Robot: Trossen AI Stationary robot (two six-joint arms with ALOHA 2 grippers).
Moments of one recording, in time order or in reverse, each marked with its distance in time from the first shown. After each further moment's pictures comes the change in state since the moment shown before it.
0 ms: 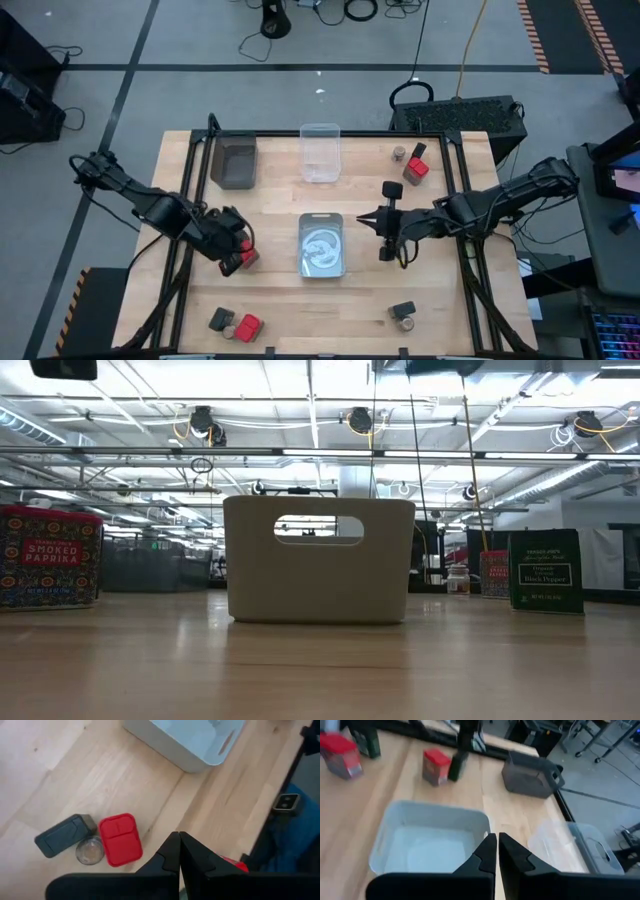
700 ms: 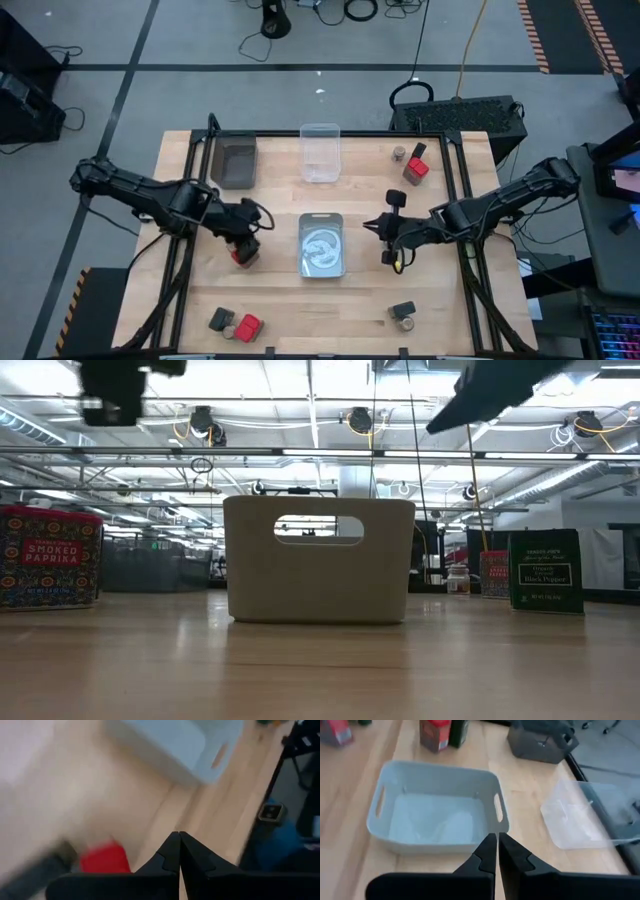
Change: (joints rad) left arm 0.252 -0.026 -0.164 0.242 0.250 0.170; right arm 0.017 -0.023 -0.178 0.046 0.009 0.117
